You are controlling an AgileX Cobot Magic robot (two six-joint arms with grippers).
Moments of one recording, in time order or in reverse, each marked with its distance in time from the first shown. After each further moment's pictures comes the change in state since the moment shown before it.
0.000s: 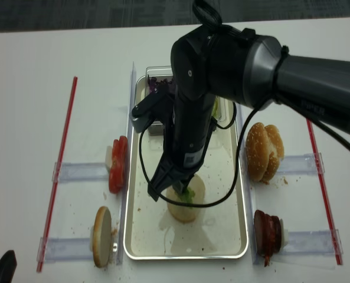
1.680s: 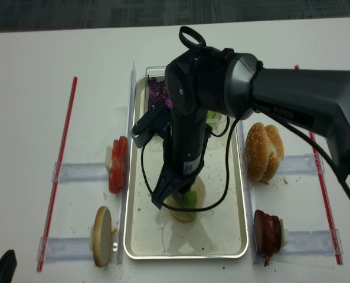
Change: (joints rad) left arm 0.000 0.000 0.000 0.000 0.000 0.000; right arm 0.000 0.078 0.000 -0.028 -0.042 -0.060
